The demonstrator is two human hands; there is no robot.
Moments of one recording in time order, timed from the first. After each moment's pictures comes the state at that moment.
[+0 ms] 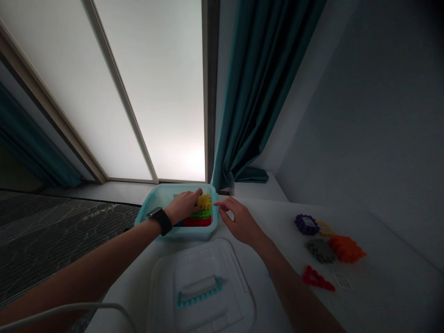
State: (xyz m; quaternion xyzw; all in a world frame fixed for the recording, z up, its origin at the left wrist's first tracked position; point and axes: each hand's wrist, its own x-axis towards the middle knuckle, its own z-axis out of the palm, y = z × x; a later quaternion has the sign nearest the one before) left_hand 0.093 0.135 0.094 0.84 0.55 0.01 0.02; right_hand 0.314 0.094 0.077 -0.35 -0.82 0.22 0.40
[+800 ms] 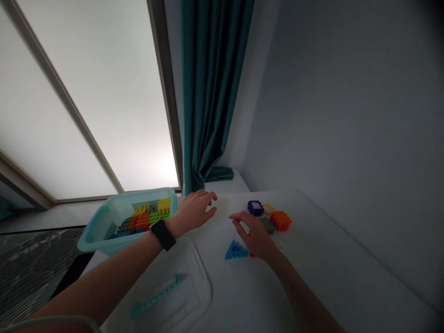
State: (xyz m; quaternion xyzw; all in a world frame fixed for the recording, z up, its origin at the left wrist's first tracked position) left_hand 0.244 0.093 0.124 0.91 0.39 0.13 0.06; right_hand 0.459 0.019 0.040 -0.51 -0.75 0.12 0.41
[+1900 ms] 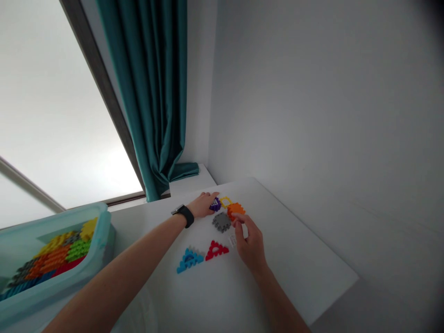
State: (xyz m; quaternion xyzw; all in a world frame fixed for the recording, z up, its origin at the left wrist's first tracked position) left_hand 0.435 0.171 0.011 0.96 0.23 0.04 0.13; right_hand 0.543 -0.026 0.002 -0.63 -0.54 0.00 0.55
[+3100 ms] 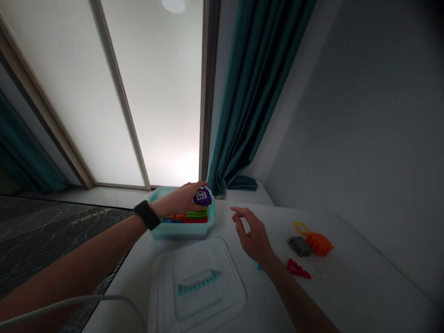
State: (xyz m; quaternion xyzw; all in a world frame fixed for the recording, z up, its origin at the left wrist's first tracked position) left_hand 0.084 0.103 0.162 0.87 0.44 0.13 0.15; right_hand 0.339 0.033 0.082 -0.42 -0.76 0.08 0.48
